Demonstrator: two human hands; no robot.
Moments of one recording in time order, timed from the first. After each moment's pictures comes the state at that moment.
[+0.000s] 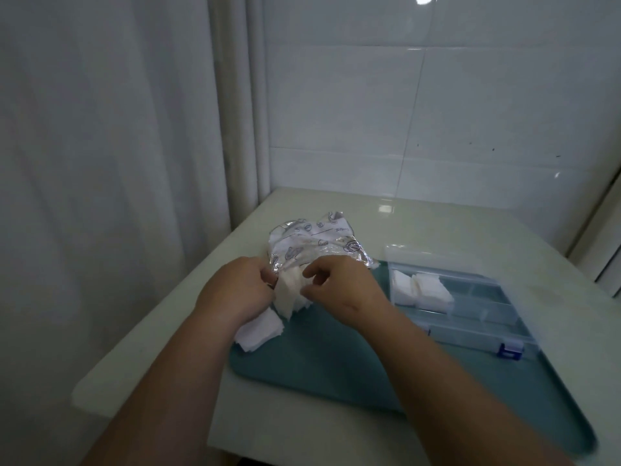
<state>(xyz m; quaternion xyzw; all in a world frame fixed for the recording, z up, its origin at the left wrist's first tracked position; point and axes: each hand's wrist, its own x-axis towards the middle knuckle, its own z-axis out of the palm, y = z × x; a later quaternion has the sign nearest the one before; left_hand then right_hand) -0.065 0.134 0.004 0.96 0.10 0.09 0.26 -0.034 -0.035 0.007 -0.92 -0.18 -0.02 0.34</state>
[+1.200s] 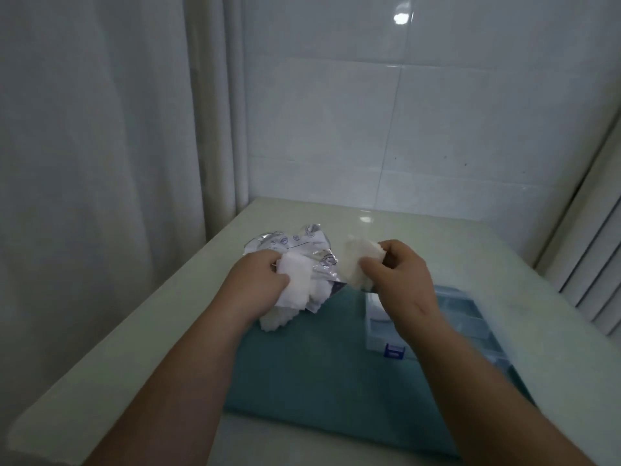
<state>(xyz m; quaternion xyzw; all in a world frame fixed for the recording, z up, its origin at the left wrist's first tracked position) -0.037 0.089 0.018 0.89 0.03 0.12 0.44 -0.020 -0.112 0.020 -0.79 -0.06 -0.16 0.59</state>
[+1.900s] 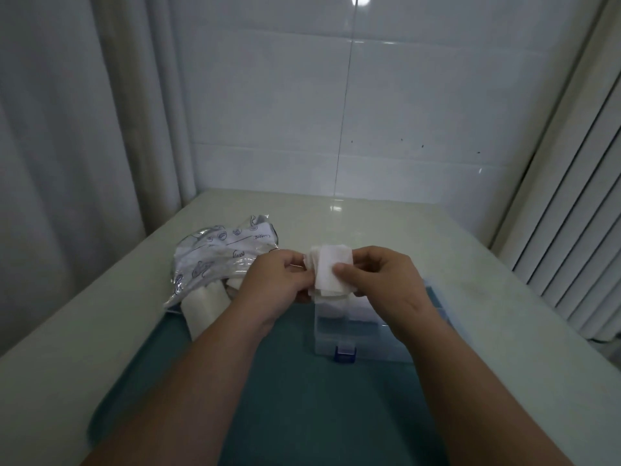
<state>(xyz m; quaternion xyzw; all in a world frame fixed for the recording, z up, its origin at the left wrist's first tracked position) 0.006 -0.013 -0.005 0.74 -0.02 0.04 0.67 0.004 -0.177 -0.001 -0.81 -0.04 -0.11 0.57</state>
